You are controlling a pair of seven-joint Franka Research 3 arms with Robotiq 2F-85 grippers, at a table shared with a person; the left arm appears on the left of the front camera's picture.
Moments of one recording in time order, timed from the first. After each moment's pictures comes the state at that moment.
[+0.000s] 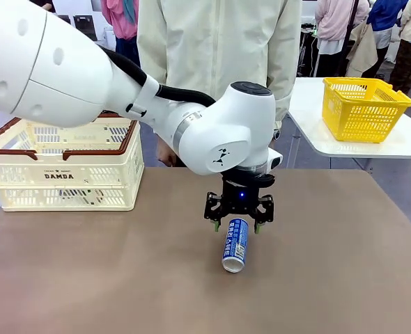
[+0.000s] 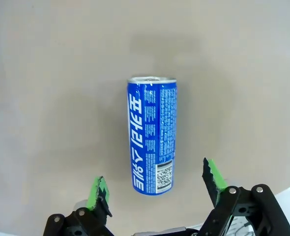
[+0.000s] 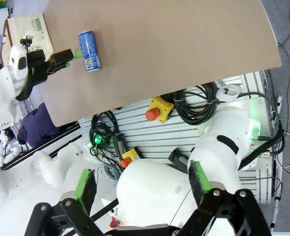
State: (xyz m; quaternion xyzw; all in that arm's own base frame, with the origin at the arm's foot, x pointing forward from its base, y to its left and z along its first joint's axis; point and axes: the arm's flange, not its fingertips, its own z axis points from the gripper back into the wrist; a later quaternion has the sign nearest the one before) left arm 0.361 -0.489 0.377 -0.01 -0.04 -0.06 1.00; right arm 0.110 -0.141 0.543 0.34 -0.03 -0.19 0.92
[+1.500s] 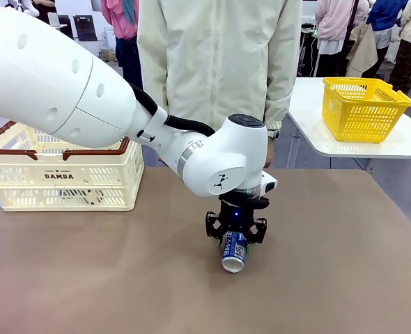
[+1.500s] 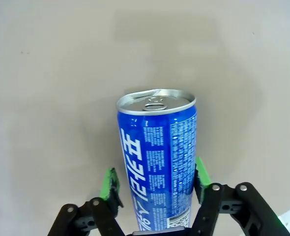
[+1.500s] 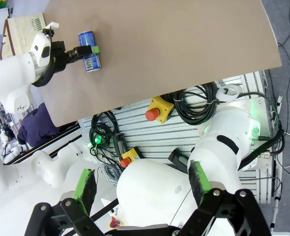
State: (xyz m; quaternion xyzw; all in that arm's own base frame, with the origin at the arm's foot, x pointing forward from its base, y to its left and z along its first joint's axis) left arm 0.381 -0.490 0.310 0.00 -0.01 -0.11 0.99; right arm 0.110 -0.141 0.543 0.34 -0.03 -0.19 0.92
